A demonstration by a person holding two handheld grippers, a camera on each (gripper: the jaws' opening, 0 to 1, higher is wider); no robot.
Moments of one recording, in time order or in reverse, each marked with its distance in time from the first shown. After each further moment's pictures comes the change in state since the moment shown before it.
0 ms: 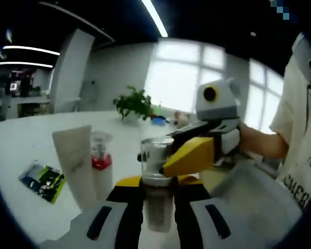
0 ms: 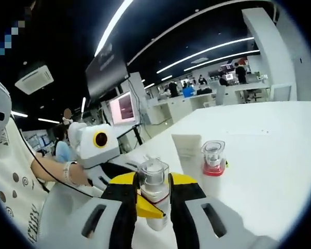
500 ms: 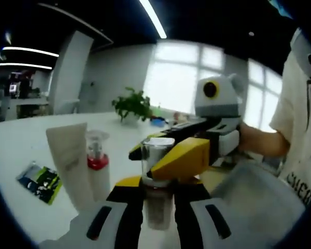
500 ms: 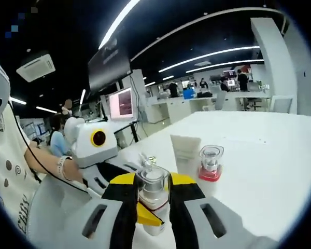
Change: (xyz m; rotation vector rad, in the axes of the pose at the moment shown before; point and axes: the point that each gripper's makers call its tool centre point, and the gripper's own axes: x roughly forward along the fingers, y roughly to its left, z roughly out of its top) left arm 0.008 -0.004 -0.005 0.019 -0.005 -0.006; right arm 0.005 -0.002 -0.001 -0.129 0.018 -0.018
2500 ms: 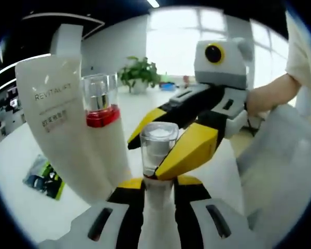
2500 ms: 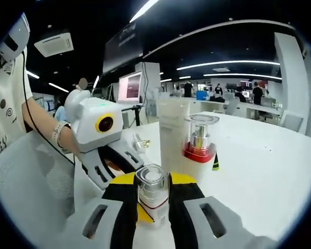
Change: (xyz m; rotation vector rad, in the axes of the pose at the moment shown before) left arm 0.029 0.054 -0.078 0.152 0.256 0.100; right arm 0.023 -0.044 -0.062 -0.145 0.017 0.078
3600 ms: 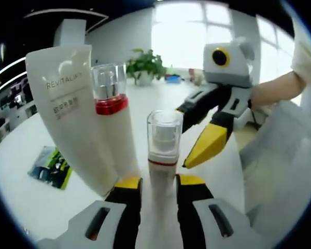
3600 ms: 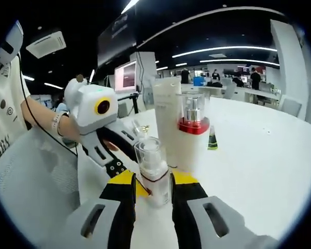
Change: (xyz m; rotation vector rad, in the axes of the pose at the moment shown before) left arm -0.010 0.006 -0.014 -0.019 0.080 0.052; right arm -0.016 -0.001 -0.040 0.066 0.148 -0.004
